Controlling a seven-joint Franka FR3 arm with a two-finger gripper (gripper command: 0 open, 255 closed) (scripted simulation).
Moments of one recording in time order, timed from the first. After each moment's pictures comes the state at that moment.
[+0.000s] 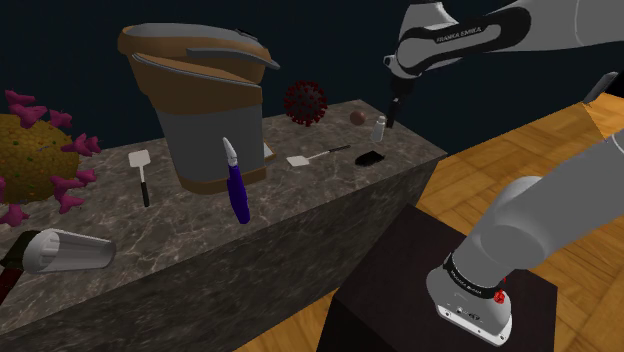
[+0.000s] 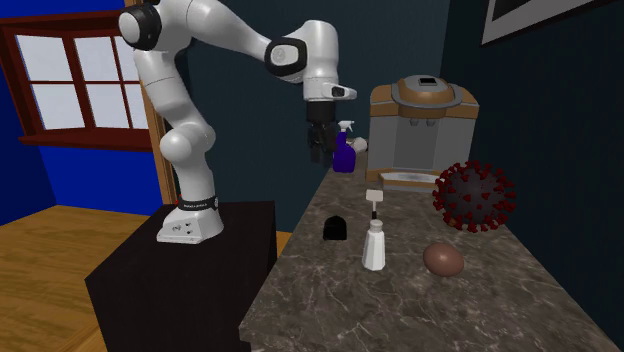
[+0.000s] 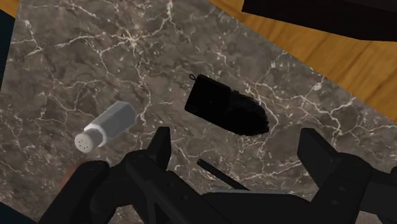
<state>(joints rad) -0.08 -0.32 -0.36 -2.31 -0.23 2.05 -0.57</state>
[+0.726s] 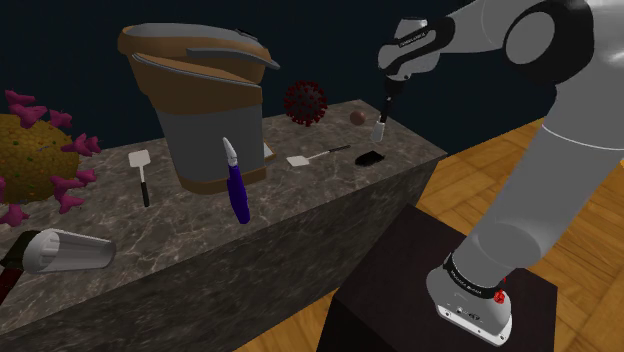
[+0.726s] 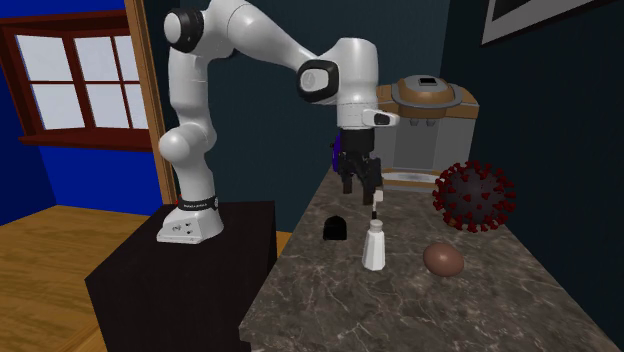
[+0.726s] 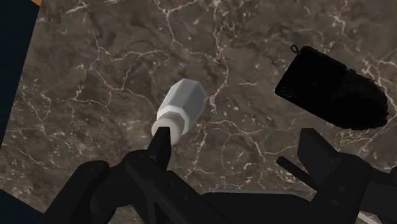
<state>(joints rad) -0.13 0.11 -0.49 -2.01 -0.01 2.19 -0.89</state>
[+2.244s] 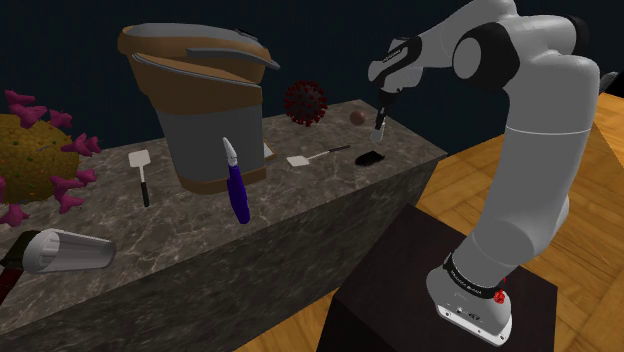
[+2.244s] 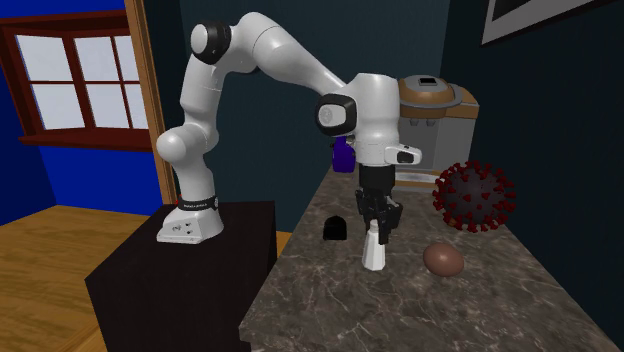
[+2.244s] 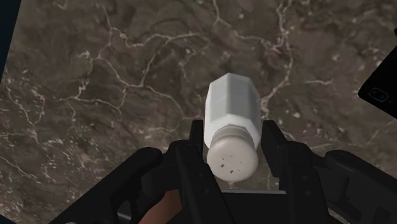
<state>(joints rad) -0.21 0.36 -0.47 -1.87 0.16 2.28 -1.05</state>
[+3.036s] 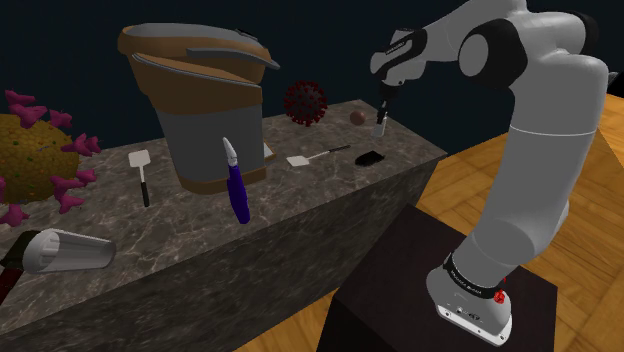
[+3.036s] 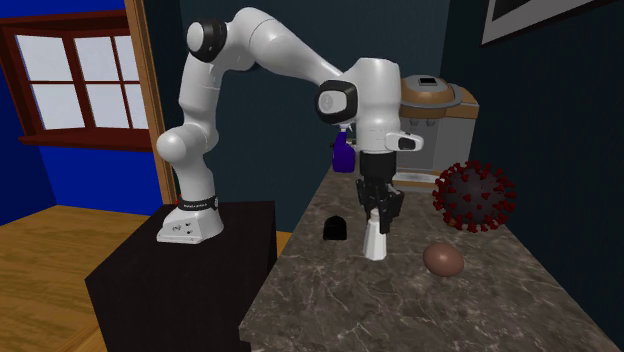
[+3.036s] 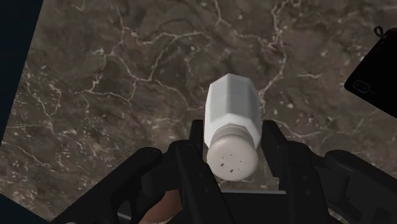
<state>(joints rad) -0.21 0.33 -0.48 -1.84 0.14 2.22 -1.04</state>
